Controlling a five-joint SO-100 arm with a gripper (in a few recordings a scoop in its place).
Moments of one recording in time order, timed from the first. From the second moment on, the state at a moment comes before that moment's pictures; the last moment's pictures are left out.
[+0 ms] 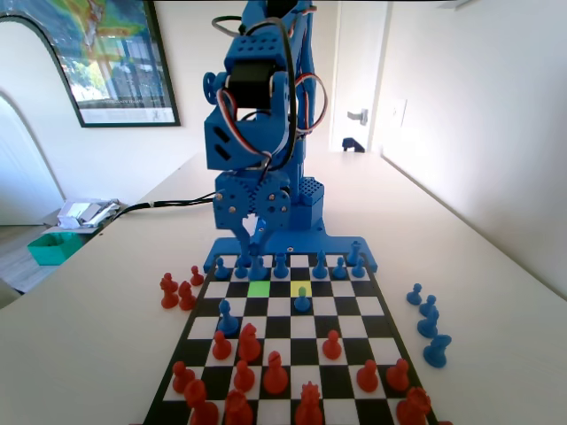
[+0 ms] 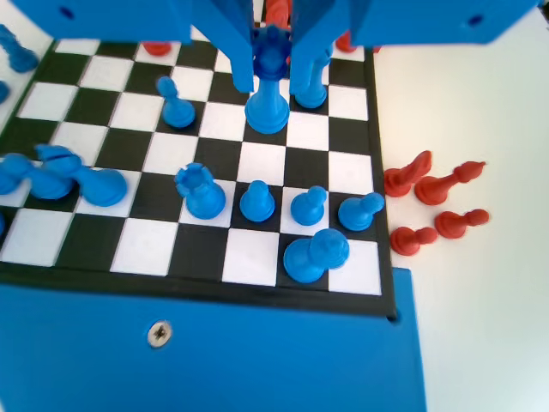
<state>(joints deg) 14.2 107.1 140.6 43.4 -109.2</state>
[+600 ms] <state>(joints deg) 13.9 99.5 141.5 37.5 -108.7</state>
